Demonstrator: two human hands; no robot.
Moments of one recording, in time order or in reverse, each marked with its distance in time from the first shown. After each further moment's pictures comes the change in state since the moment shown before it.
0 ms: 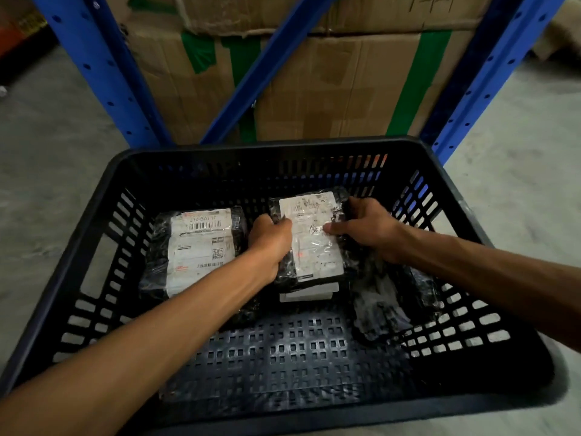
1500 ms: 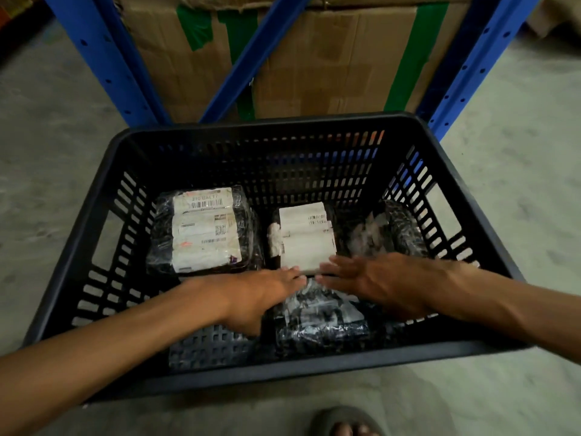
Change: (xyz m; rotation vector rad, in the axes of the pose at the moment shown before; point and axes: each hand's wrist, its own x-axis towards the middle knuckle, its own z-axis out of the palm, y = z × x) left_hand -0.064 -0.041 -0.062 1.502 -0.917 0.529; right_hand -0.093 0.041 -0.003 -1.556 -0.652 -0.627
